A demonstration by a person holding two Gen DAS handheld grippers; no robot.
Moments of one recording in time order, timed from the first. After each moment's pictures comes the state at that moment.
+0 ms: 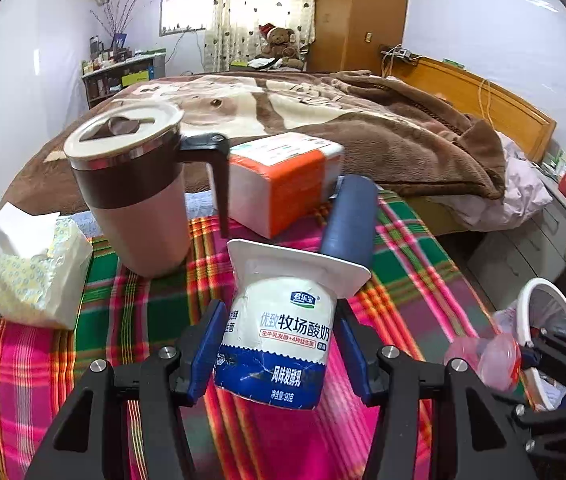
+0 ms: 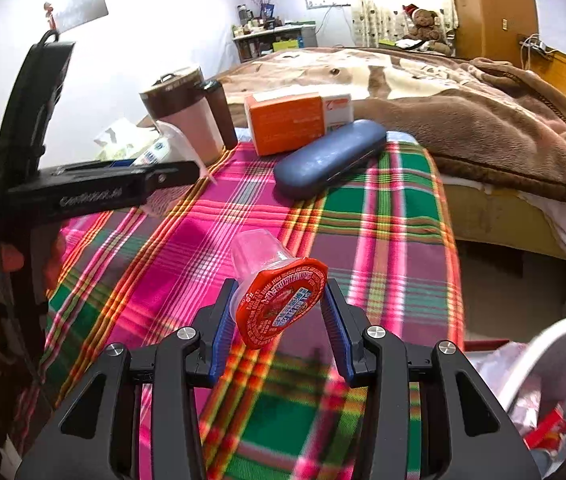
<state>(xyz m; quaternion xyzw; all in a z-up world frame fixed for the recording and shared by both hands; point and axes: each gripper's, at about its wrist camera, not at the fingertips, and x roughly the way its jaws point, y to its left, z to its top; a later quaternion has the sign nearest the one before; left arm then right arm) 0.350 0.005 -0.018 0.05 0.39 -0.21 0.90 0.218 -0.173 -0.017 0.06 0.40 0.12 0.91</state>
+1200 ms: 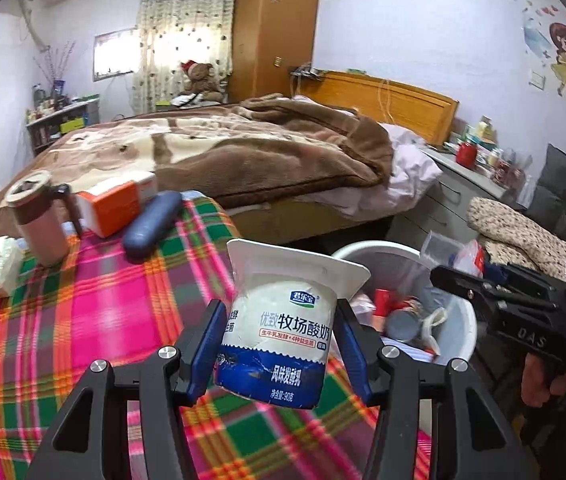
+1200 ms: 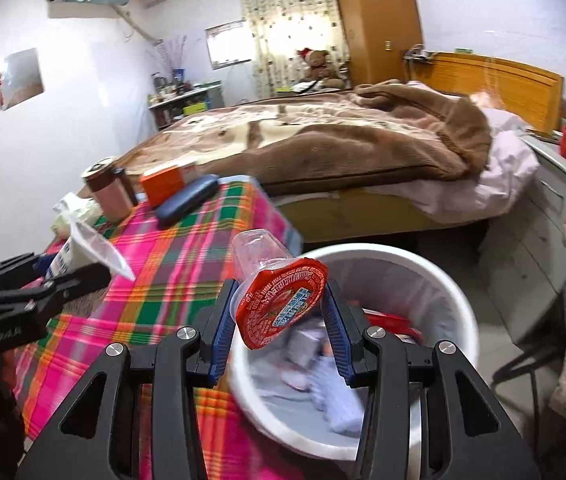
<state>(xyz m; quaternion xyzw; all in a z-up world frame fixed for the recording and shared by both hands) 0.140 -0.127 0.034 0.07 0.33 -0.32 0.88 0.081 -0.310 0.022 0.11 0.32 -0.04 0.94</state>
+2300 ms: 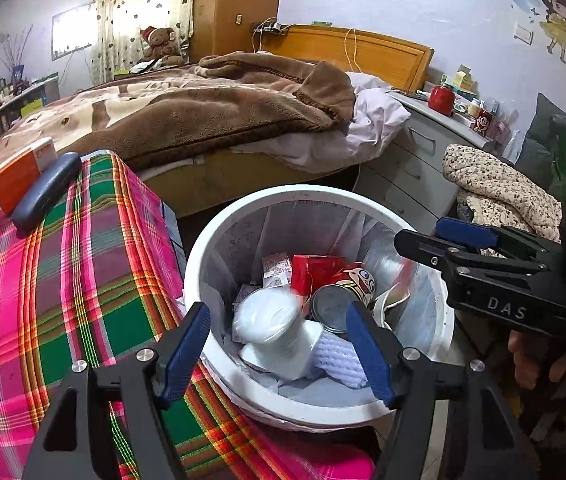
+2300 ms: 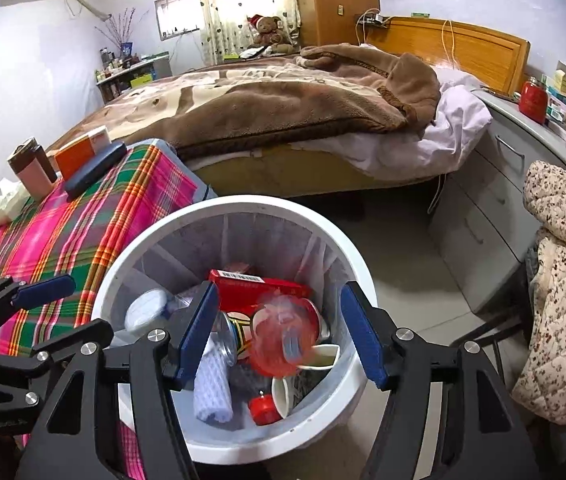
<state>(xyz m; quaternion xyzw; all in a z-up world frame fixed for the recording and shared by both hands) 0.123 -0.250 -0.033 0.09 0.39 -0.35 0.84 0.074 -0.385 -0.018 0.10 0.38 -0.11 0.91</state>
